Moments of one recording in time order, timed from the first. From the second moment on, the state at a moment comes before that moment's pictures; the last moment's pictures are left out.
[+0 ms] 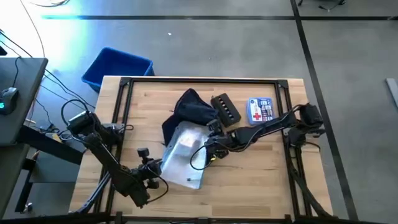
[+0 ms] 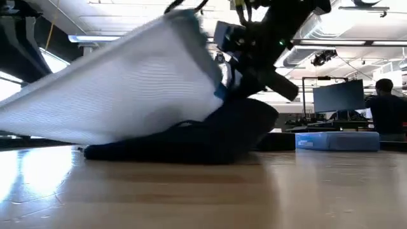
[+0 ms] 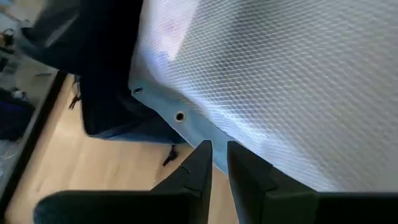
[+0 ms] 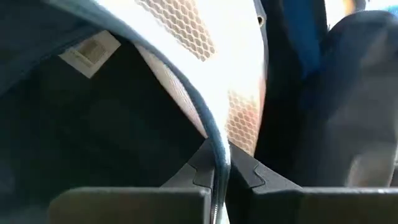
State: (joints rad) left arm -0.91 1.72 1.07 -1.05 -0.87 -1.08; right arm 0.20 1.81 1.18 -0.42 0.51 -0.48
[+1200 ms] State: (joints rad) left arm -0.63 1.67 1.06 -1.04 -0.59 -0.64; right arm 0.47 1.88 0.94 0.09 0.59 -0.64
